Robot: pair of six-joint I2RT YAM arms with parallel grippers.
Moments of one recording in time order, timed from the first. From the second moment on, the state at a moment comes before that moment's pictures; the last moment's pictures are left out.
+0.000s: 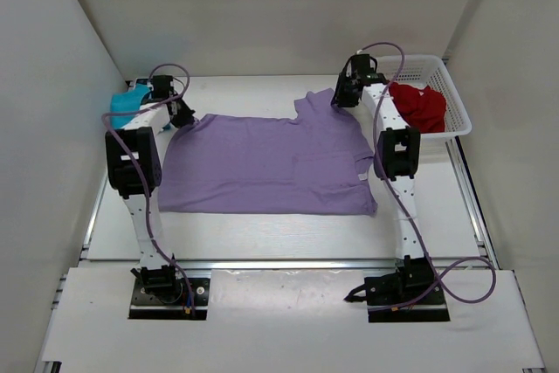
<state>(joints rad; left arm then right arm) 0.06 2.20 1.67 -0.32 0.05 -0.59 0.12 2.75 2.62 -0.72 -0.16 0.36</state>
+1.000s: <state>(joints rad) 0.17 1.98 1.45 -0.20 0.13 -0.63 0.15 2.15 1.95 -0.87 -0.21 0.24</state>
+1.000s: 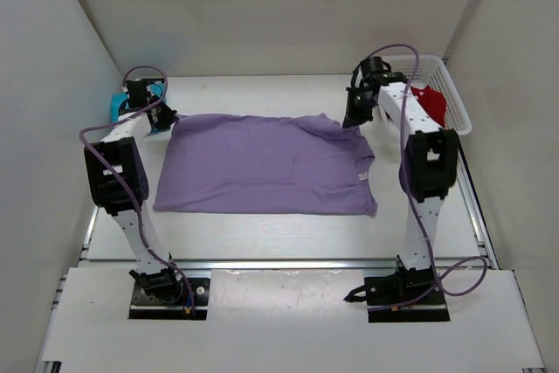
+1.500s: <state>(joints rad) 0.23 1.84 1.28 -0.20 0.19 -0.64 0.14 1.62 1.25 -0.51 -0.18 0.35</state>
